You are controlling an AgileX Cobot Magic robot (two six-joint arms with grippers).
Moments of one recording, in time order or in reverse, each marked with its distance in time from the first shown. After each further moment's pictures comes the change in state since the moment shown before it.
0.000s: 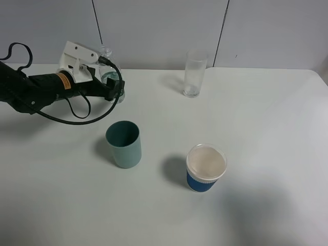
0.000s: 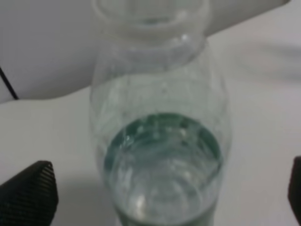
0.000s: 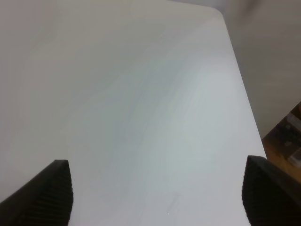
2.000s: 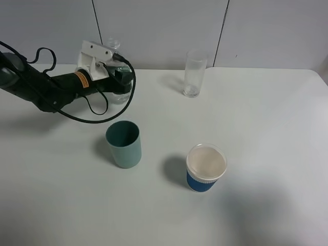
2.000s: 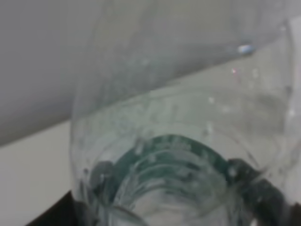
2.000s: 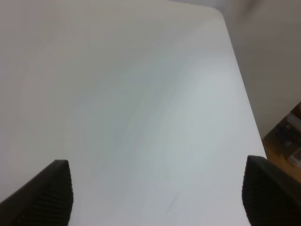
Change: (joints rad) left arm -0.065 0.096 -0.110 -0.023 -0.080 -0.051; right arm 0.000 0.000 0.000 0.000 0.000 0.000
